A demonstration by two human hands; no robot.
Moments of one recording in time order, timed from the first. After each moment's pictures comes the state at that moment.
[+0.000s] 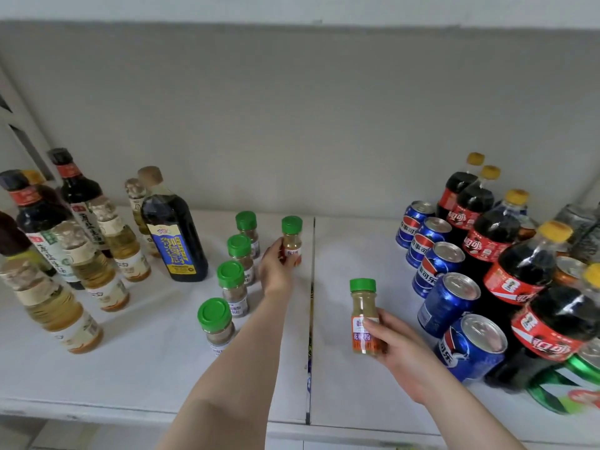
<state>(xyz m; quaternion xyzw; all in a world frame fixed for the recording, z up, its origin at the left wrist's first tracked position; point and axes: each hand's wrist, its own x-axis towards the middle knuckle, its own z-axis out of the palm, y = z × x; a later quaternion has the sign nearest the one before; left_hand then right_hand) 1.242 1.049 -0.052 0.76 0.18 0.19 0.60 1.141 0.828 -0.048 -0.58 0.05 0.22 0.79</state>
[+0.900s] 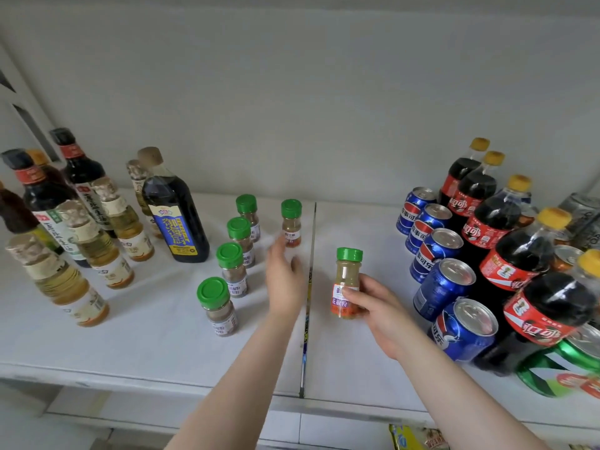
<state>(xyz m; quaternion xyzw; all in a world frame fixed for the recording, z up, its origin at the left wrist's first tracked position) 1.177 1.018 -0.043 0.79 0.15 0.24 0.54 1.163 0.853 -0.041 -0.60 -0.01 0.20 0.77</state>
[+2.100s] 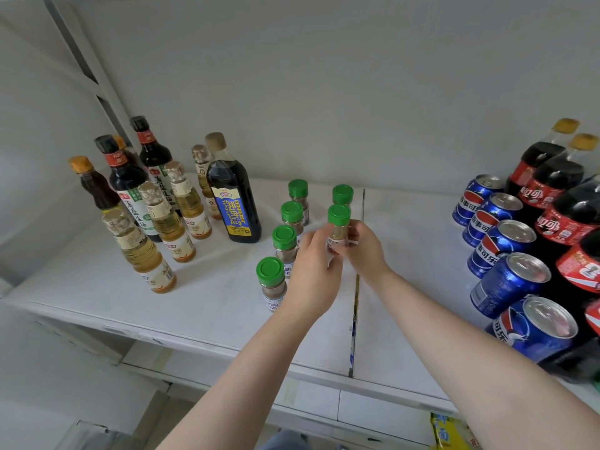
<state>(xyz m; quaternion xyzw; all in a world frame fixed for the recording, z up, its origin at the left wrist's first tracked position) 1.107 1.049 0.021 0.88 0.06 0.16 0.44 1.236 0.967 -0.055 -0.78 -0.11 0.03 0.61</state>
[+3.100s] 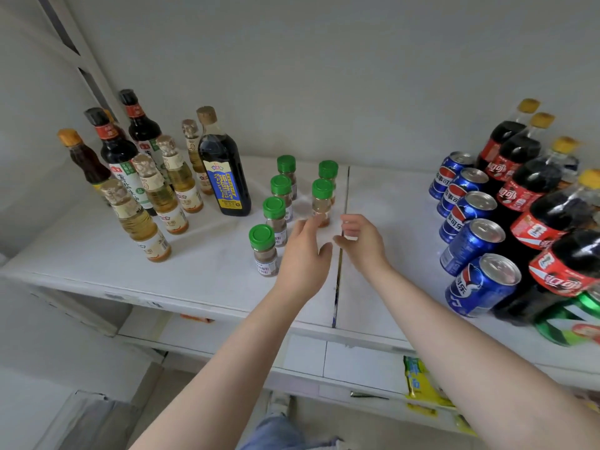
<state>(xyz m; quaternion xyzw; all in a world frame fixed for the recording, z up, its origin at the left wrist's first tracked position) 1.070 1.035 0.016 0.90 0.06 0.14 0.41 1.170 0.931 -0.044 -0.82 -0.05 0.04 0.57</state>
